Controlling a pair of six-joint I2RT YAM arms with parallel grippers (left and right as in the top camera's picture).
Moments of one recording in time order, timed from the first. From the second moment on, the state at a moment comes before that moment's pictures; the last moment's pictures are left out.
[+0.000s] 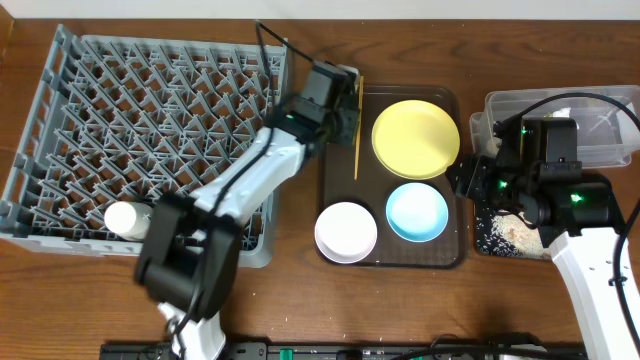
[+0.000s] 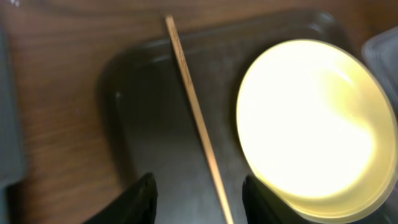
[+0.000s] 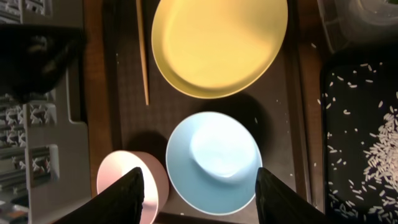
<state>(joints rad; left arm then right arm) -0.49 1.94 1.38 -0.30 0.10 -0.20 0.07 1.20 1.05 -0.86 -0.30 0.41</state>
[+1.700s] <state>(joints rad) -0.45 1.59 1.39 -0.69 -0.01 -0.23 0.07 1.25 1.05 -0.92 -0.29 0.40</state>
